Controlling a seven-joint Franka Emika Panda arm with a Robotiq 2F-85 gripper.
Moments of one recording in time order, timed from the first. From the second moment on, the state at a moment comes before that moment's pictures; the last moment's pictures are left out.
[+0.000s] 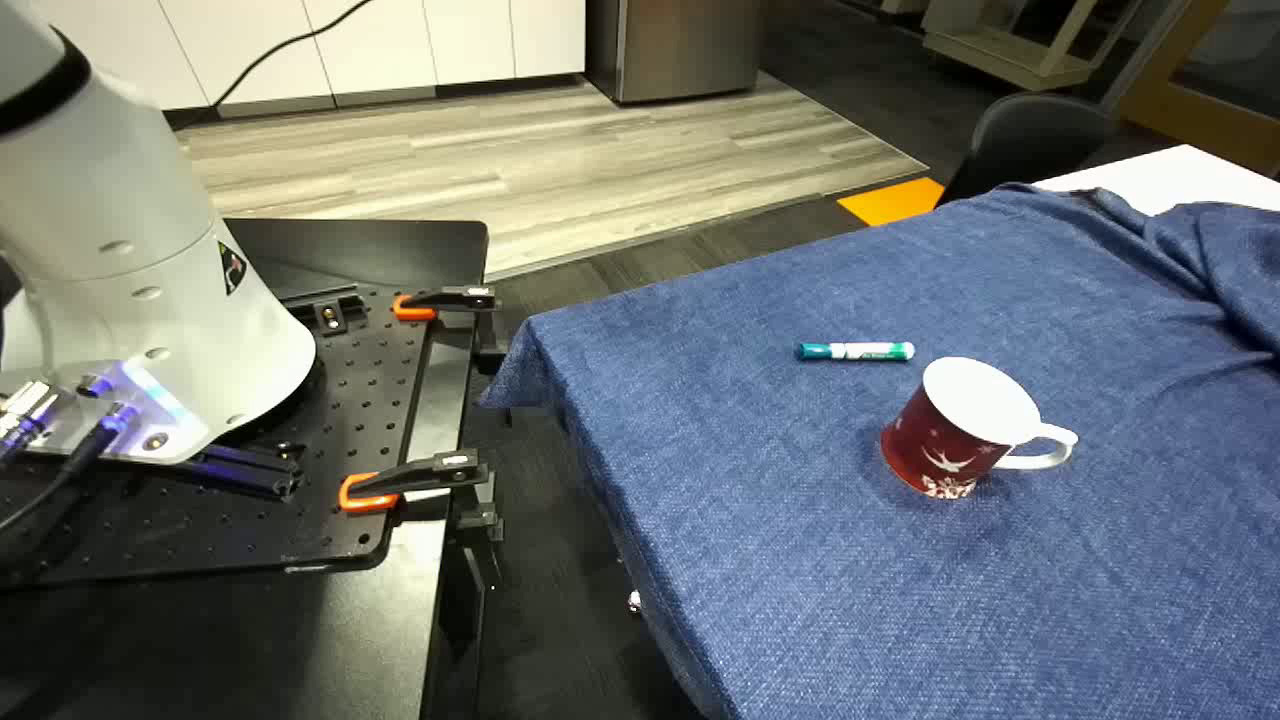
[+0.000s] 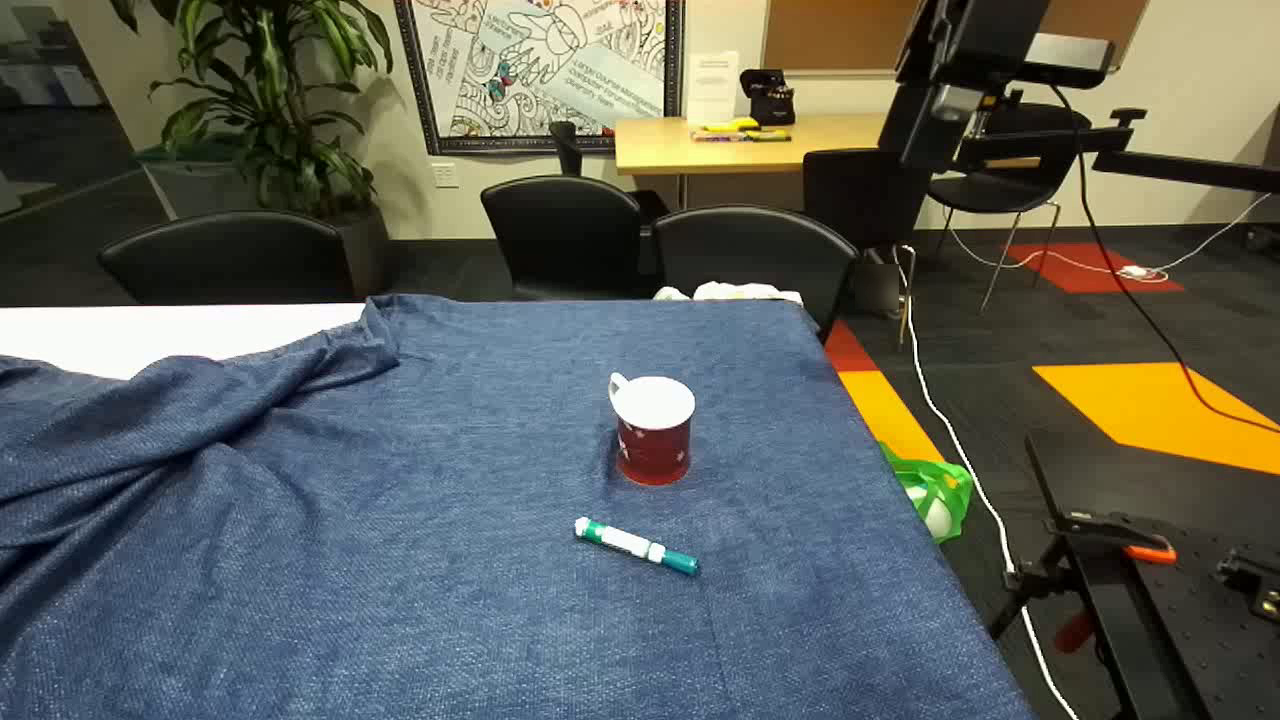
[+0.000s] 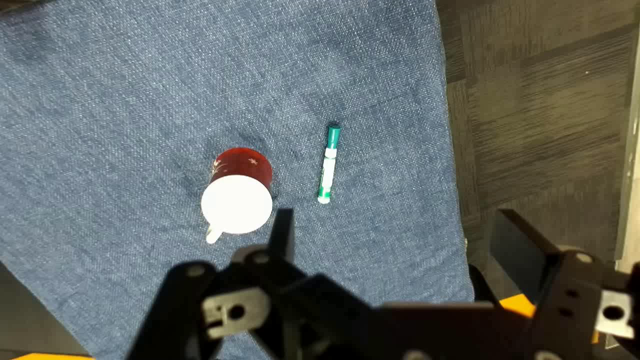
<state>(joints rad) 0.04 -0.42 -0.10 -2.34 0.10 2.08 -0.18</state>
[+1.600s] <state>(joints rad) 0.03 0.05 0.05 -2.34 -0.02 2.47 0.13</state>
